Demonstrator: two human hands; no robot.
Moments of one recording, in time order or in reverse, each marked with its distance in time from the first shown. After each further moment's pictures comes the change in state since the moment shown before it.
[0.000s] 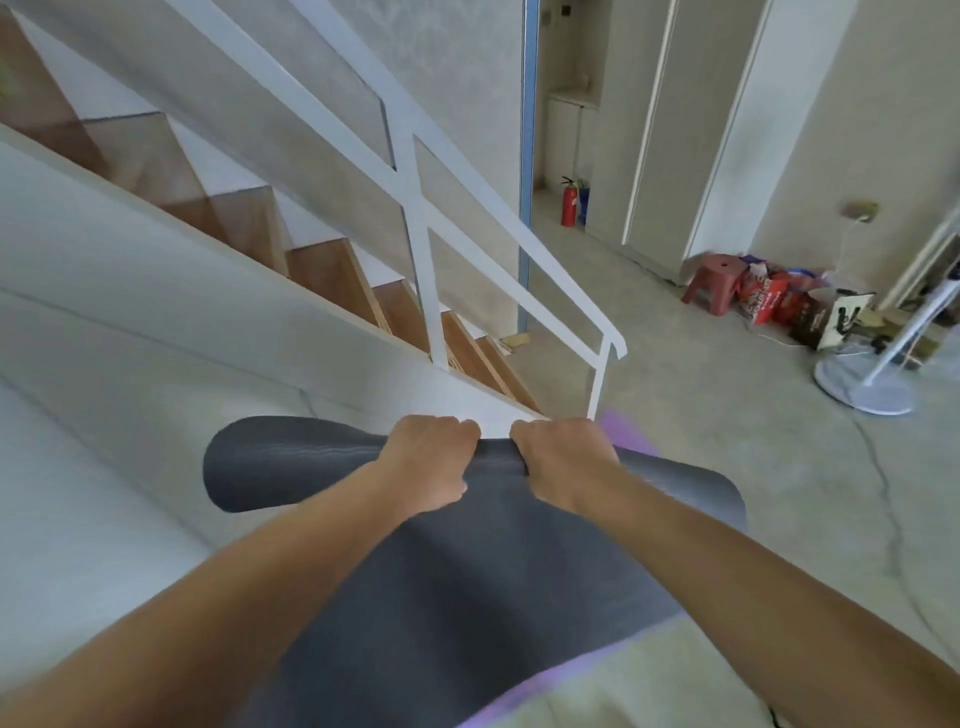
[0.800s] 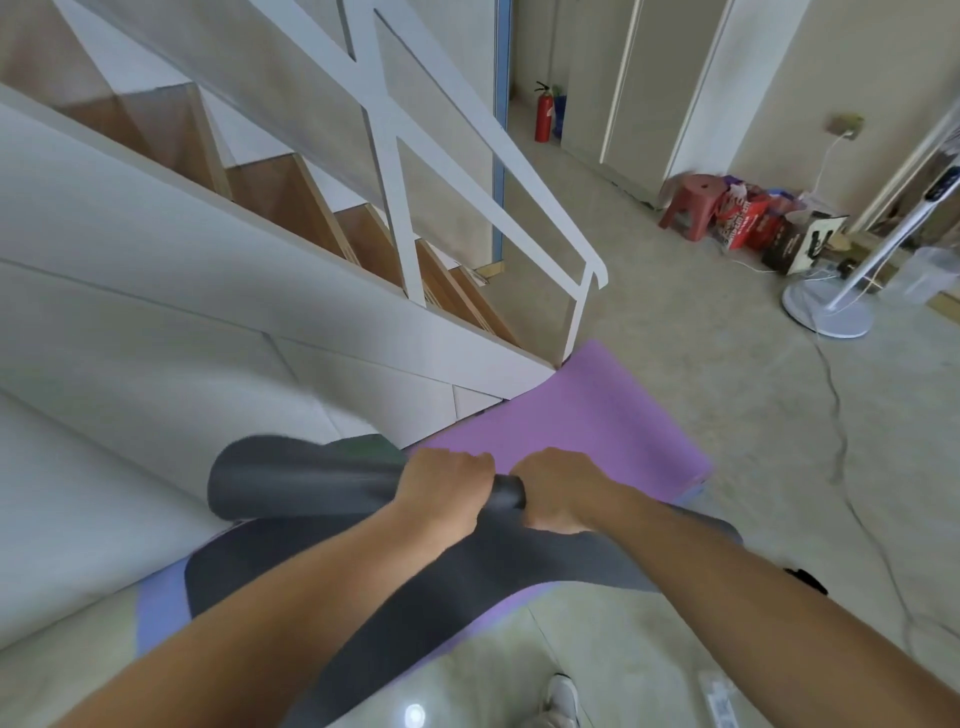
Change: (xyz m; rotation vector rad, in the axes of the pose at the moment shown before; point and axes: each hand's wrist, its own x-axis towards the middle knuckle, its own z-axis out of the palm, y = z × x) left_hand -0.007 0.037 0.084 -0.007 -0.113 0.078; right_hand -0.014 -0.017 0.079 0.274 -0.486 0.066
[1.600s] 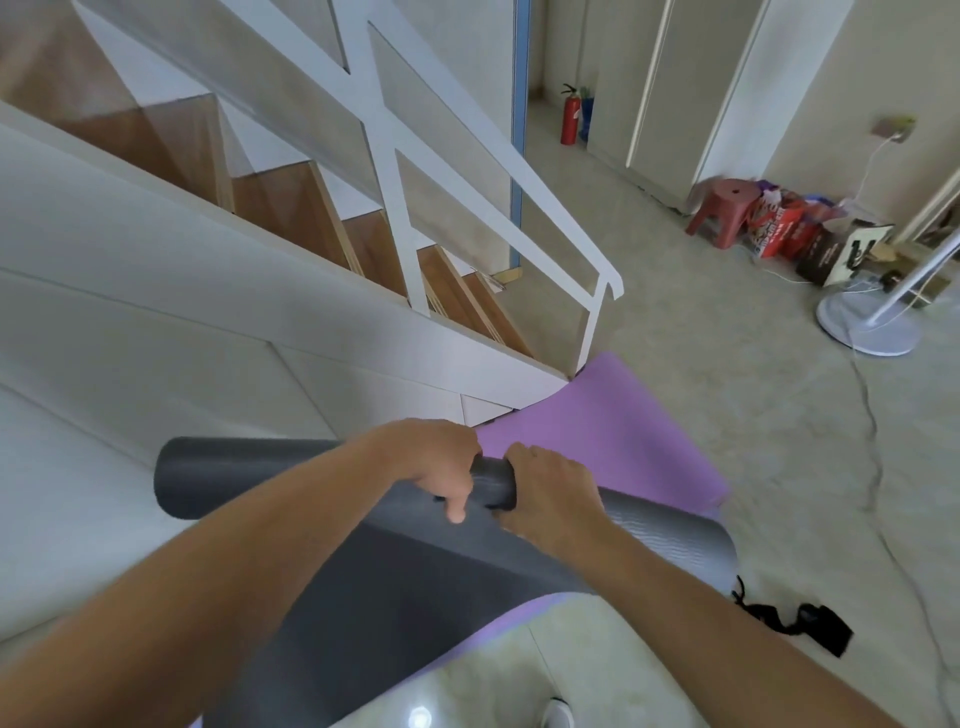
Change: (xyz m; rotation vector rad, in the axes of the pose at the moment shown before) left_hand 0.055 -0.015 -0.076 -0.305 -0.509 -0.030; right_hand 0.006 0.026 -0.008 0.053 0.330 0.034
